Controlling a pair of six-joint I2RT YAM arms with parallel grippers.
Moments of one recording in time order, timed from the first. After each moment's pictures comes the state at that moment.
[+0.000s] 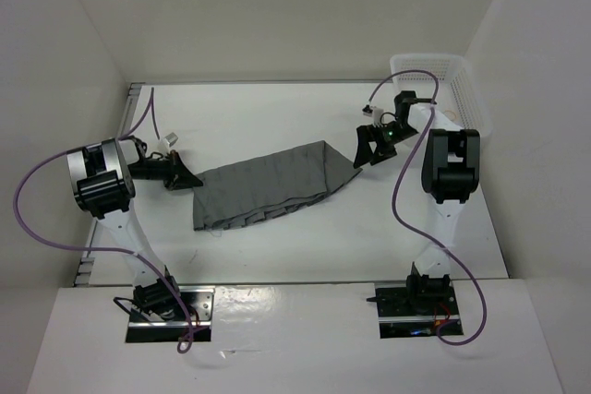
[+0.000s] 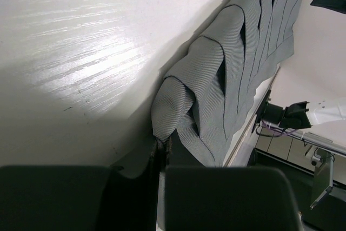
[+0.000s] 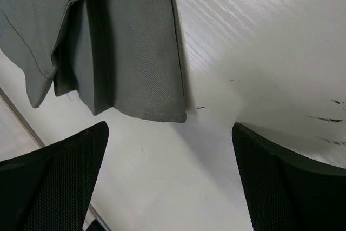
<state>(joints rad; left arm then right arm) 0.39 2.12 1.26 -0.71 1.02 0.20 -0.02 2.17 1.64 -0.94 -0.70 -0.44</state>
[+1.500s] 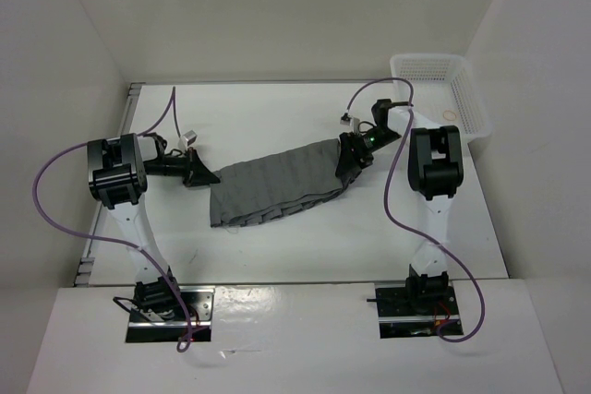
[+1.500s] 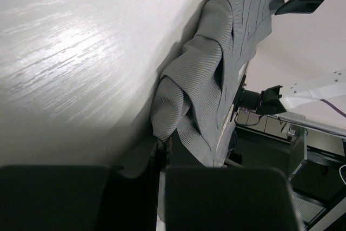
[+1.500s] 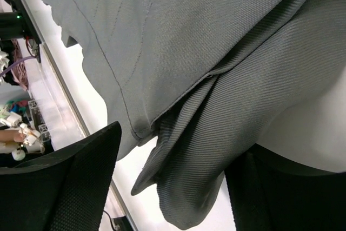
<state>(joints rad) 0.27 2.23 1.32 -0.68 1.14 0.15 0.09 2.25 1.66 -1.01 -0.88 -0.46</state>
